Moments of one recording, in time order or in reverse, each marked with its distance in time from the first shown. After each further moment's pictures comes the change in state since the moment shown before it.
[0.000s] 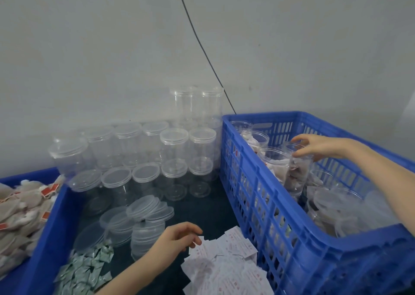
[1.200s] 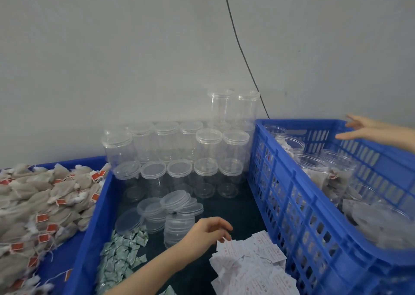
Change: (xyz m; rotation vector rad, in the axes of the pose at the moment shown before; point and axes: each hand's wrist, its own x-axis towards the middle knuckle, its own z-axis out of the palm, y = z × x) left_hand -0.006 0.004 -0.005 0.056 -0.025 0.022; right_hand -0.027 -0.044 -0.027 -0.007 0.246 -0.101
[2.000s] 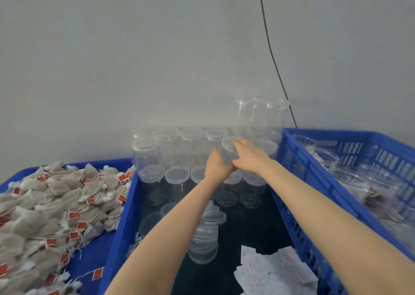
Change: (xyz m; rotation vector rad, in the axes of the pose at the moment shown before) left_hand 0.124 0.067 -0.097 0.298 0.596 0.038; right_hand 0.017 -0.204 0.244 -0.458 -0.035 -0.518
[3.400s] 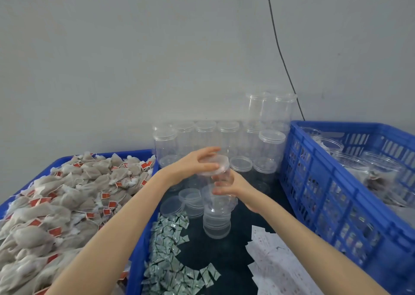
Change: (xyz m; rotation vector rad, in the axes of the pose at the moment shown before) left_hand -0.102 -0.020 -0.136 -0.161 -0.459 0.193; right_hand -0.110 -0.076 0.060 1.257 -0.260 -0.049
